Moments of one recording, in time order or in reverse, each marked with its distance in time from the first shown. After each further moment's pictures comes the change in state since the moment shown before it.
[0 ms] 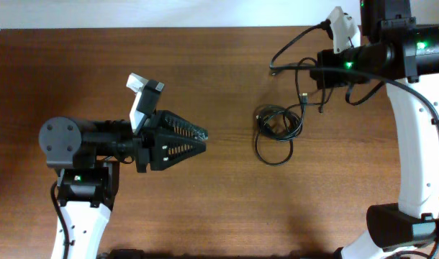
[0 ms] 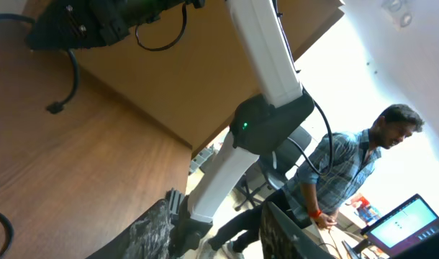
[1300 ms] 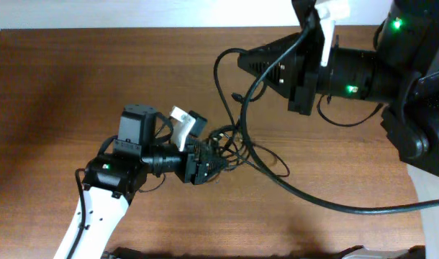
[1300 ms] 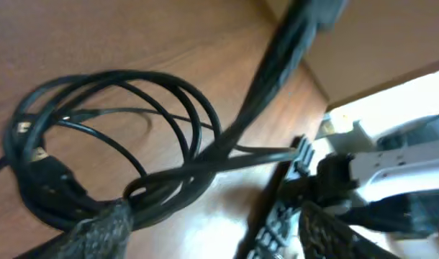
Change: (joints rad) left arm -0.213 0.083 0.005 -1.172 -0.672 1.059; right arm 0.275 -0.276 0.000 0.564 -0.549 0.141
